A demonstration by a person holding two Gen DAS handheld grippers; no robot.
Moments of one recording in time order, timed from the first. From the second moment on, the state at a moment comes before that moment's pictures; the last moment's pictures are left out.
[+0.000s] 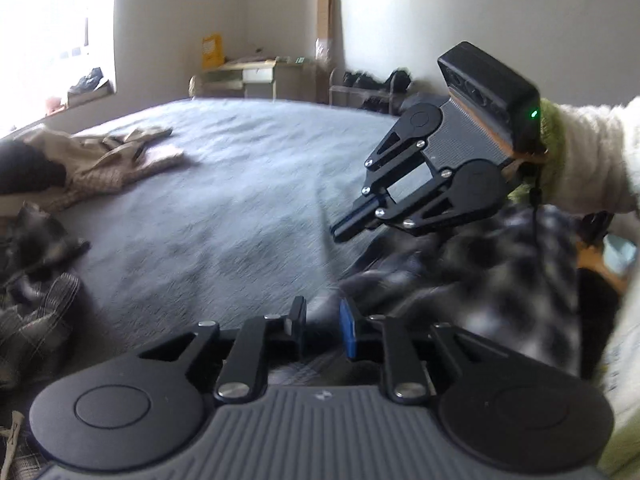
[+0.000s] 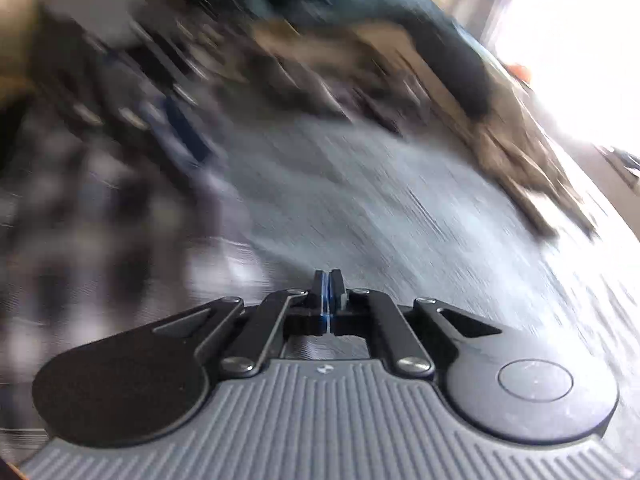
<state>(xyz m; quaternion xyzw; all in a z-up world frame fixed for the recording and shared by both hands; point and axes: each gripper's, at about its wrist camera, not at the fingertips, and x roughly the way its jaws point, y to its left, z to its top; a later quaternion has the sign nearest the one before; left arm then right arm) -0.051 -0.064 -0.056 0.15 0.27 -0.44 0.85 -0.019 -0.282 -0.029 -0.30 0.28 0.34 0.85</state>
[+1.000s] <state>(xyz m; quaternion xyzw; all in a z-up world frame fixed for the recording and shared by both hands) -0.021 -0.078 -0.060 0.13 0.30 -0.40 0.86 -0.076 -0.325 -0.023 -0.29 0.32 0.34 0.84</state>
